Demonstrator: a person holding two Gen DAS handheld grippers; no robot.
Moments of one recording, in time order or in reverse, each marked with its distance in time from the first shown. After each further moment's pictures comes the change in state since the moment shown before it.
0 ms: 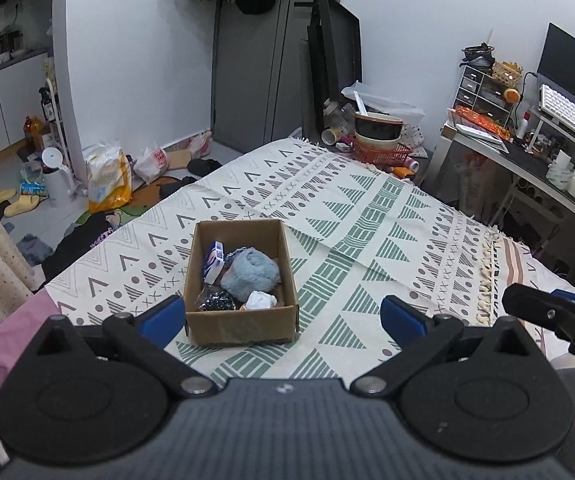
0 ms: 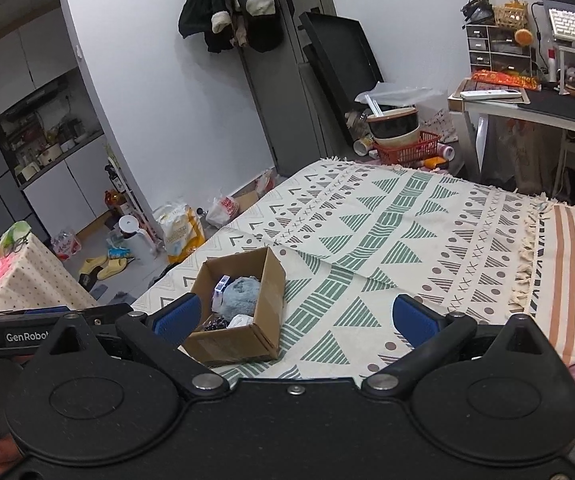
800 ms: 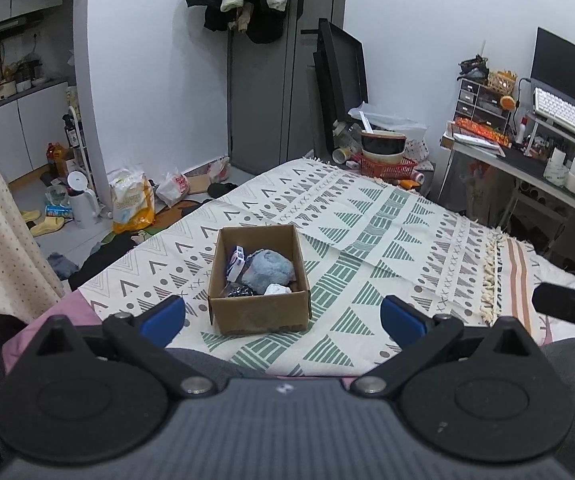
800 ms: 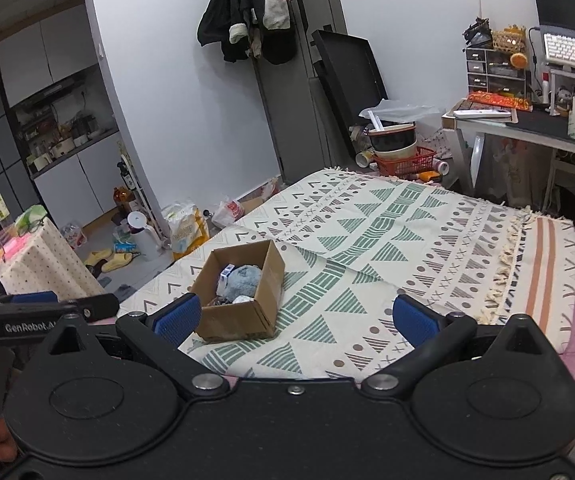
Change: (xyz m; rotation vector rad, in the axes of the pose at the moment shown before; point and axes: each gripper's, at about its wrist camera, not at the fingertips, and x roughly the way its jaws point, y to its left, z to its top) left arm -0.063 -0.010 -0.046 0.023 -0.094 0.058; right arm -0.062 -0.001 -0.030 -0.066 -0.040 -0.002
